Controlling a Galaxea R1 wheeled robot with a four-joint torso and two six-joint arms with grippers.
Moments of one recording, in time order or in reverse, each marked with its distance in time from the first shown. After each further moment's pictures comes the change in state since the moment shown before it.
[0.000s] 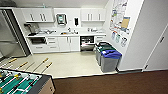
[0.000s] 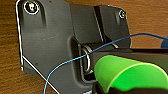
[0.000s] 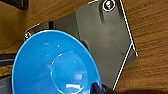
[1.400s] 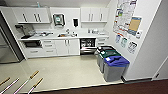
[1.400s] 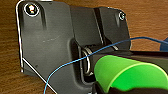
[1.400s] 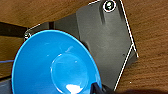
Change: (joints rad) left arm -0.005 -0.001 0.000 -0.003 0.000 0.000; right arm 0.004 0.012 -0.012 0.000 -0.001 0.000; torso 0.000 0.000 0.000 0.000
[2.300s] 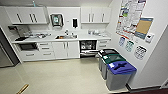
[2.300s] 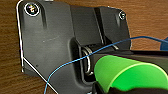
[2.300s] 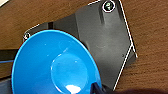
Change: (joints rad) left arm 0.000 -0.003 0.000 0.000 -0.004 0.000; right arm 0.000 -0.001 -0.003 0.000 0.000 0.000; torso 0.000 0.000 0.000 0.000
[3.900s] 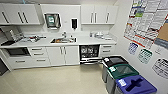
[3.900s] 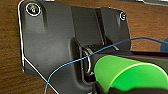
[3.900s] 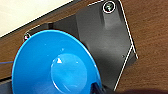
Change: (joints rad) left arm 0.000 -0.003 0.000 -0.011 -0.004 0.000; right arm 0.003 0.001 -0.001 0.000 0.000 0.000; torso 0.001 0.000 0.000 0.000
